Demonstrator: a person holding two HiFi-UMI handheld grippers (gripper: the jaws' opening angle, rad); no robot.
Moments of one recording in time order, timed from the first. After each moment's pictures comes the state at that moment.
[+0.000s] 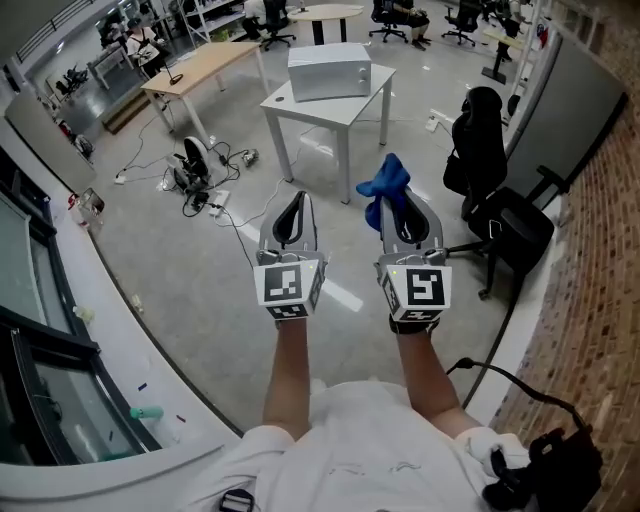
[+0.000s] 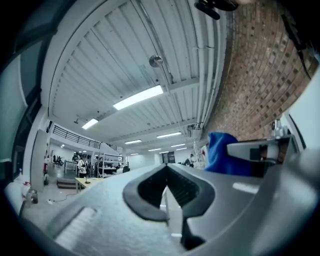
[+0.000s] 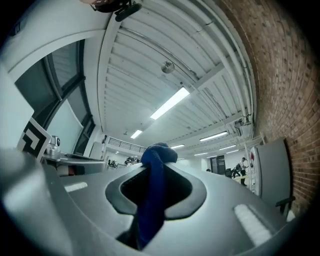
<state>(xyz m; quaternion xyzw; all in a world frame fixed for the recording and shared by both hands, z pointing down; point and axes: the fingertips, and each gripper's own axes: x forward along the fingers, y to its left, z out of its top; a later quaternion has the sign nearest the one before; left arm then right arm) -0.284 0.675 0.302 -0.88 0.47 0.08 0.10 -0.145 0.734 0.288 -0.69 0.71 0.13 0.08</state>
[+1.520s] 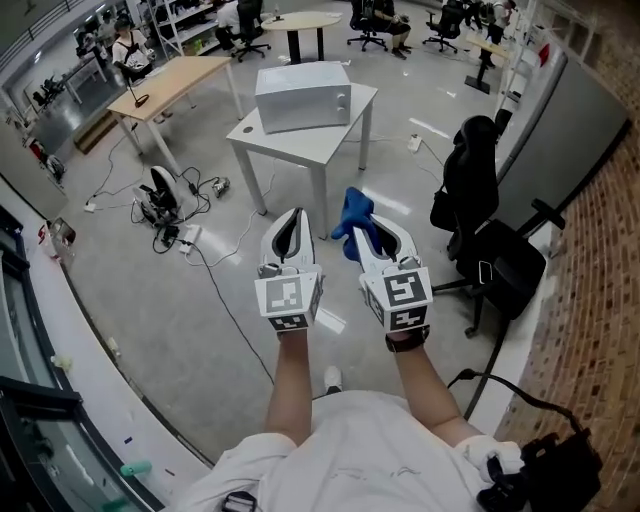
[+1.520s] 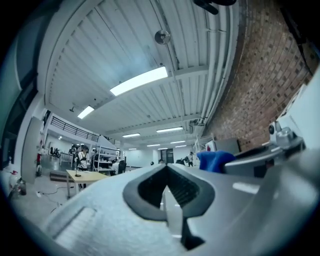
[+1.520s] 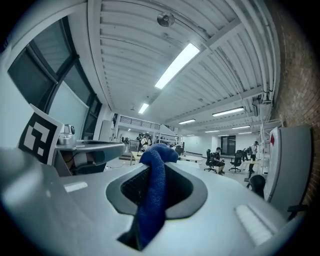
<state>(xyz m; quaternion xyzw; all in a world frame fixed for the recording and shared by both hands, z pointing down) -0.178 0.456 0.337 -0.88 0.46 0.07 0.06 -0.084 0.504 0.350 -0.64 0.77 0.03 -0.05</state>
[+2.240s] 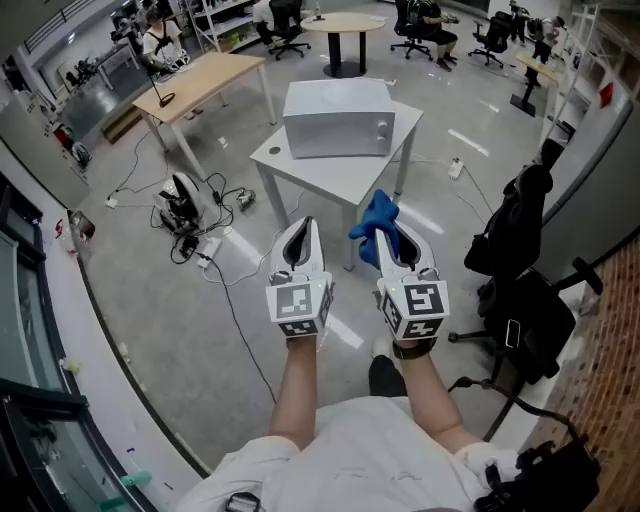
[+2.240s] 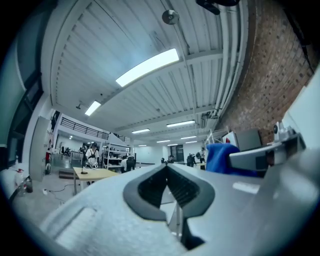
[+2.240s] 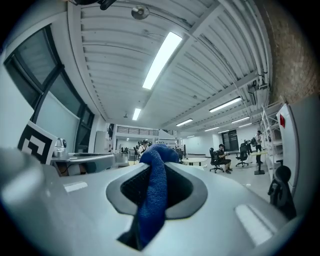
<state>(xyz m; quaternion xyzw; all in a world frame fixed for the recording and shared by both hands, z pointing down) -0.143 0.253 0.364 -0.86 0.51 0.05 0.04 -0.018 0.296 0.371 -0.64 0.77 0.00 0.02</state>
